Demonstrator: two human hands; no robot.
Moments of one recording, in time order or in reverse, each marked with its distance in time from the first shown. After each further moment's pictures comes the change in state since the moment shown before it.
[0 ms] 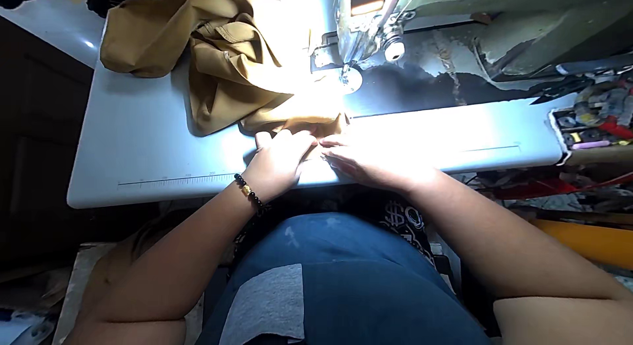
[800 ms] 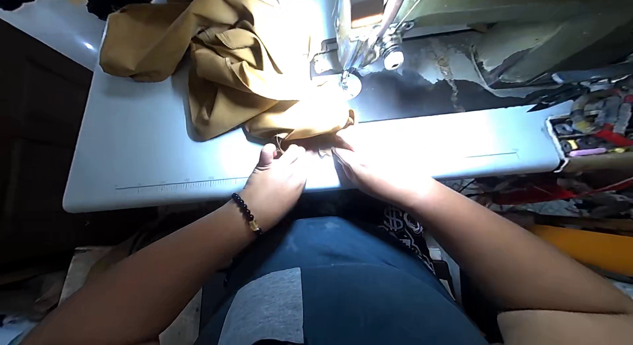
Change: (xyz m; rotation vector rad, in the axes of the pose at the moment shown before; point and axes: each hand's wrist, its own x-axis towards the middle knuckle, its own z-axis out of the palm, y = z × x) left_hand -0.020 0.024 -0.010 0.537 -0.014 0.131; right_hand 0.004 -0.018 -0.010 -0.317 -0.023 0.168
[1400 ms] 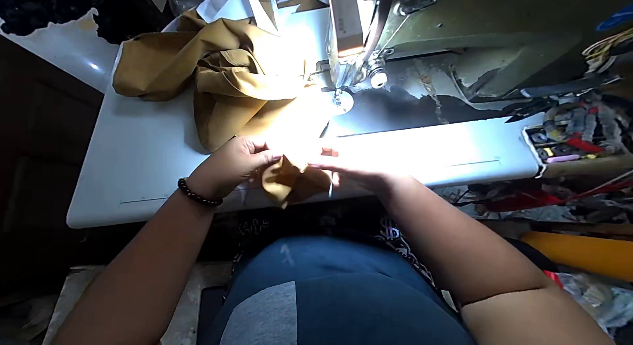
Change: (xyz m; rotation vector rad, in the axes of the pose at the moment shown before) left_hand 0.004 -0.074 -0.025 -1.589 -0.089 -0.511; right_hand 0.044 -0.011 -0.023 1.325 -0.320 0.632
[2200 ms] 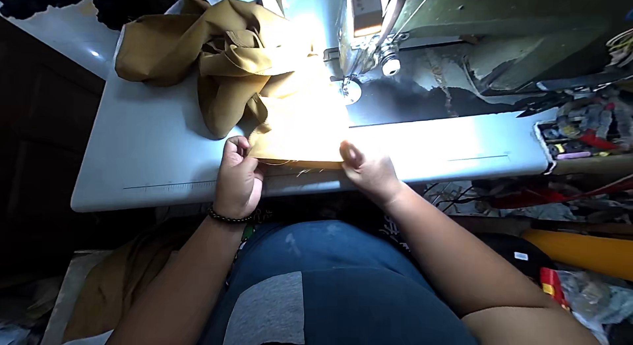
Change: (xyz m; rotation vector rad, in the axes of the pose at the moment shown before) left_hand -0.019 -0.057 0.047 -0.585 0.577 0.213; right_hand -0.015 0.065 0.012 -0.869 0.732 -0.609
